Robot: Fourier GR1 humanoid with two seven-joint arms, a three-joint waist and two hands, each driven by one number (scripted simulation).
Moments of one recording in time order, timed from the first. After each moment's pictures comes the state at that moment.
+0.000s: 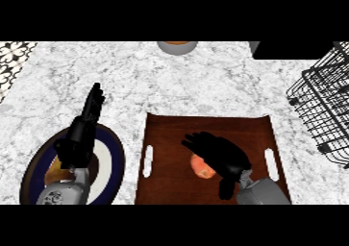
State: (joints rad) left arm -0.12 0.03 -0.06 -1.58 -0.17 0.15 0.04; right arm -0.19 -0.05 0.39 -1.41 1.18 0.45 -0.17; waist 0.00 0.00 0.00
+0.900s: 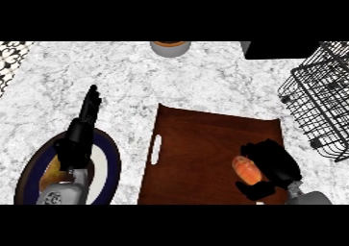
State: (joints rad) left arm -0.11 0.03 -0.05 -1.56 -0.17 0.17 0.03; right arm -0.06 -0.29 0.27 -1.40 1.31 0.16 -0.19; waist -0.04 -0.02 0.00
